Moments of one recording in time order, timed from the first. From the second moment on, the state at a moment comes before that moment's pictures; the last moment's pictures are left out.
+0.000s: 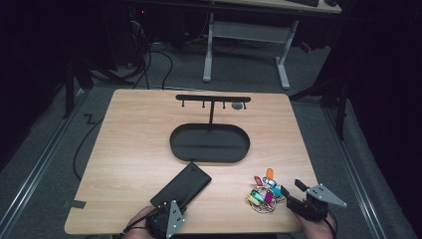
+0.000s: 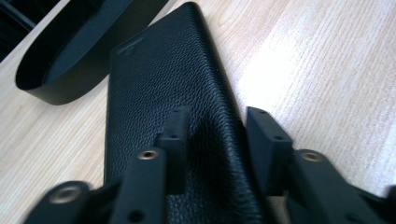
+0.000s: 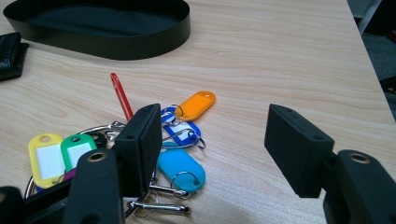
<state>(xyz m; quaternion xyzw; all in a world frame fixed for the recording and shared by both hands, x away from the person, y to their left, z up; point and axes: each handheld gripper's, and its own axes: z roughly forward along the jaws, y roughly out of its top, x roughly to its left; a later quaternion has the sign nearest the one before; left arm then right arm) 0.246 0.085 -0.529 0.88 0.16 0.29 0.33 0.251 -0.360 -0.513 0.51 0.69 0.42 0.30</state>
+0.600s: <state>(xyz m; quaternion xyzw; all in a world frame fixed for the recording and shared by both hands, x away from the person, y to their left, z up) 0.243 0.103 -0.509 0.86 0.20 0.30 0.37 0.250 -0.361 -0.513 0.51 0.69 0.42 0.30</state>
